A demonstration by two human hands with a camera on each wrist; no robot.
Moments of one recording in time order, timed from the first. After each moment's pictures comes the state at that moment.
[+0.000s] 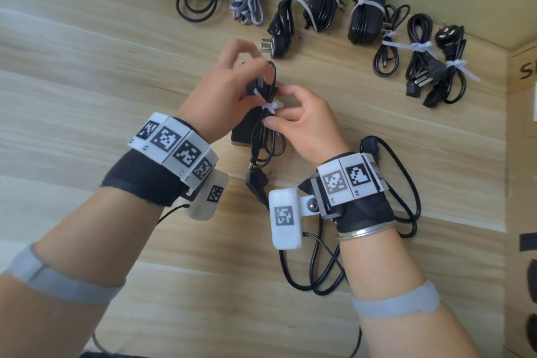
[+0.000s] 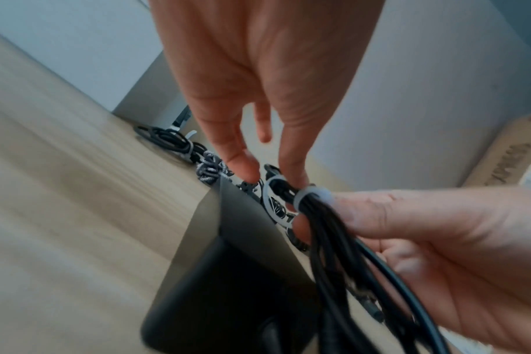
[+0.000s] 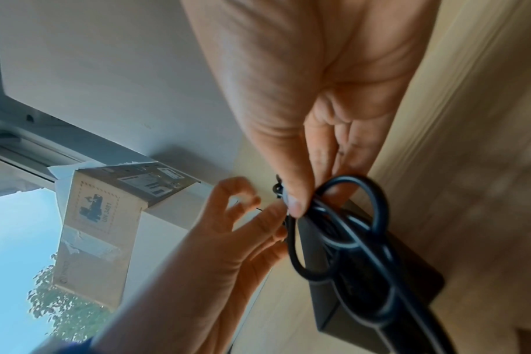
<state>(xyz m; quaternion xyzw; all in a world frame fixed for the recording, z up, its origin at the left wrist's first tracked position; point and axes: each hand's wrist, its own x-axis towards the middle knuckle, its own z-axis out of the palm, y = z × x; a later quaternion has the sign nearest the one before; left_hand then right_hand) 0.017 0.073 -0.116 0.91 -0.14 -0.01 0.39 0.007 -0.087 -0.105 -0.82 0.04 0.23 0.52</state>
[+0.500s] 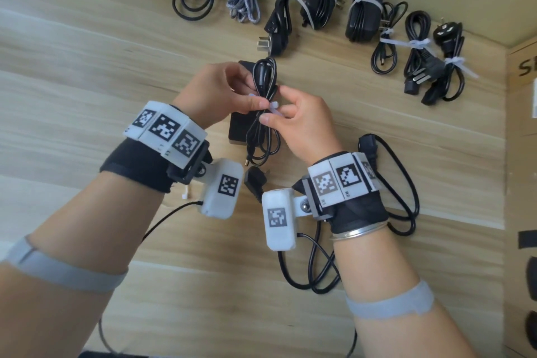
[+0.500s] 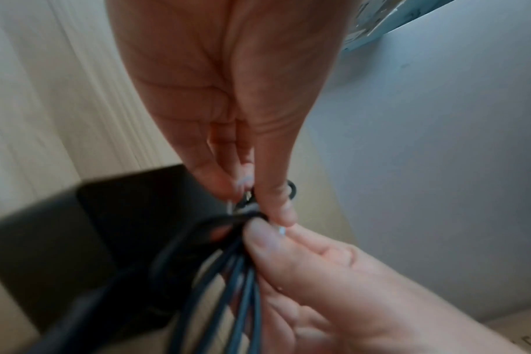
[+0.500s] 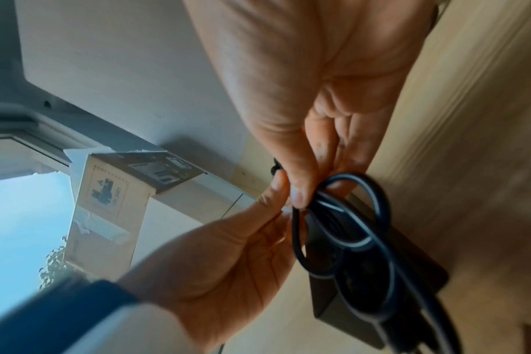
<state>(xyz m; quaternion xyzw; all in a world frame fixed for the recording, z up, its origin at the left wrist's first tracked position) 0.023 0.071 -0.117 0.78 0.09 -0.18 0.60 0.006 -0.080 -0.106 -0.83 0.06 0.22 0.51</state>
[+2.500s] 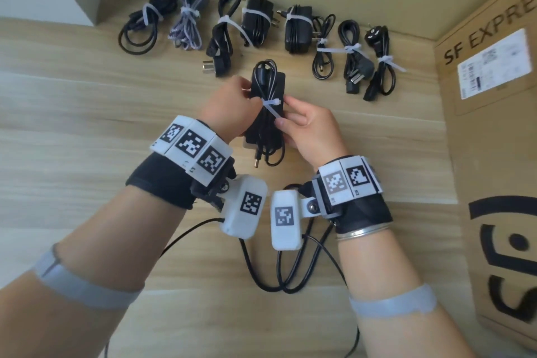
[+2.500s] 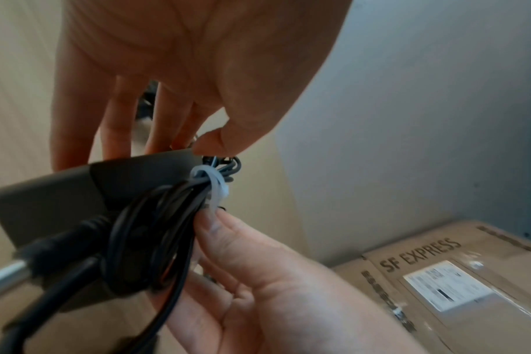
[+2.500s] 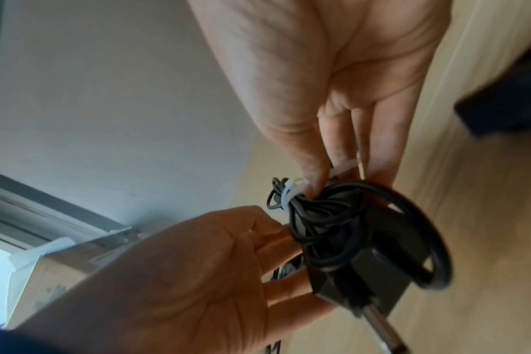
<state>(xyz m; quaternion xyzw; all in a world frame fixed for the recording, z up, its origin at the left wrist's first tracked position) 0.033 -0.025 -0.078 0.81 0.14 -0.22 0.53 0.006 -0.161 -0.100 -0.78 0.14 0.18 0.59</state>
